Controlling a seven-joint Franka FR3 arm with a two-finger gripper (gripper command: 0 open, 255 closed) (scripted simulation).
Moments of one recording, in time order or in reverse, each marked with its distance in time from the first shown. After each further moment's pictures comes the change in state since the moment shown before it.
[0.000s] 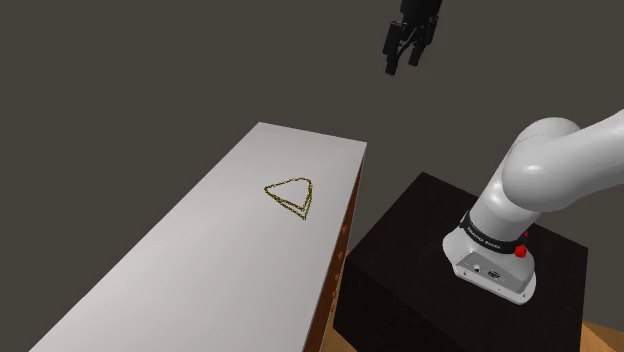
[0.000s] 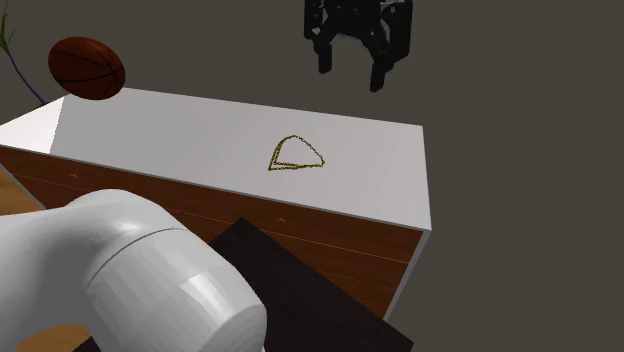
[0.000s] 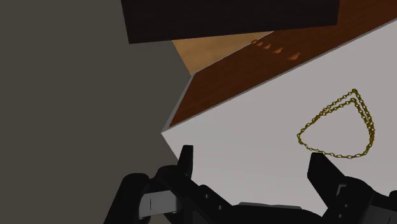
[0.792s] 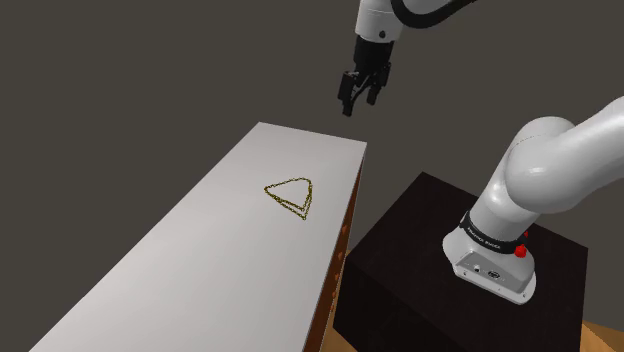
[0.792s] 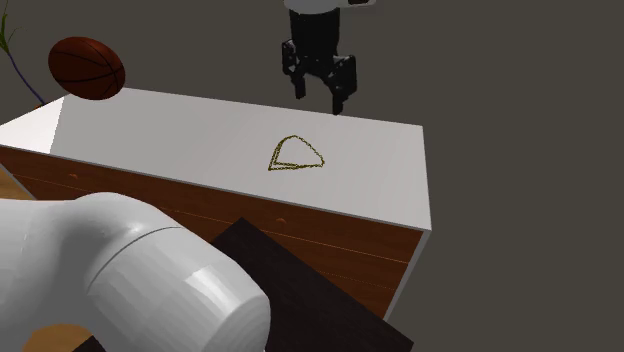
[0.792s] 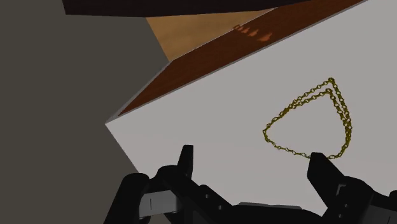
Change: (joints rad) arm 0.072 0.140 0.136 -0.133 0.082 0.311 0.123
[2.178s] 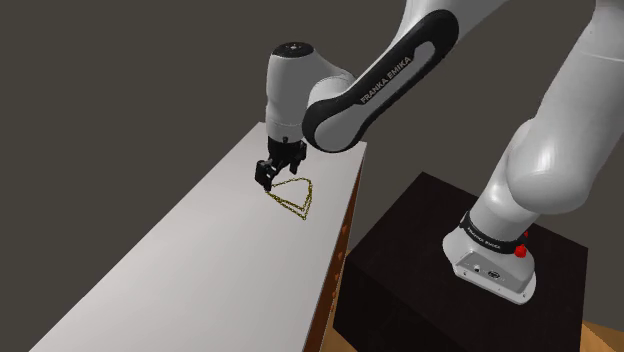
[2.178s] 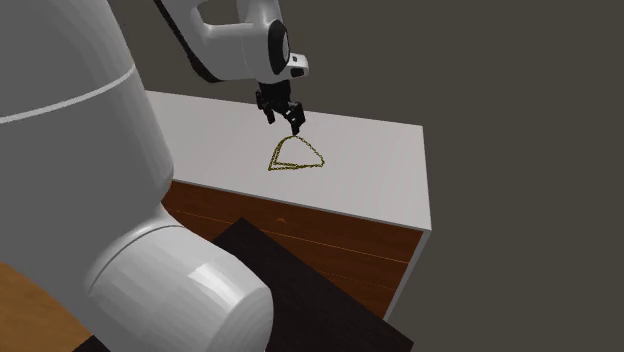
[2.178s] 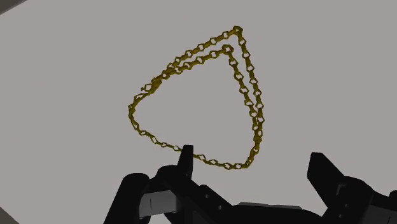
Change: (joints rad) arm 0.062 0.670 0.277 0.148 -0.198 0.585 0.406
